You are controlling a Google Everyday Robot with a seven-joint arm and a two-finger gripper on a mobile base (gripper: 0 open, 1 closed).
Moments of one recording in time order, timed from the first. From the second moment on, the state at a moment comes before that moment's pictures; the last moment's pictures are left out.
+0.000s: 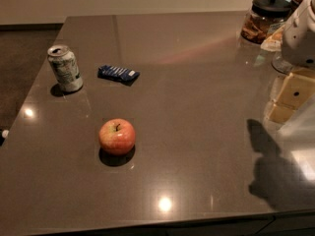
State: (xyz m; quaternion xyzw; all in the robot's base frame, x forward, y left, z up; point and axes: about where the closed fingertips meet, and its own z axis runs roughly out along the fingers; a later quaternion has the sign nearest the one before) arm 0.438 -0.216 0.977 -0.60 0.78 -0.04 0.16
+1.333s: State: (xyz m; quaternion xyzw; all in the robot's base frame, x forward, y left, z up) arm 0.442 -0.149 0.974 -0.63 0.75 0.06 0.19
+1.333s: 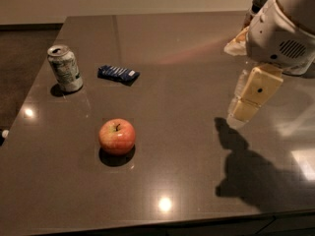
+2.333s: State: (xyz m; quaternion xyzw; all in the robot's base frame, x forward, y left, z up) arm 0.417 -0.023 0.939 -0.68 0.68 0.15 0.23
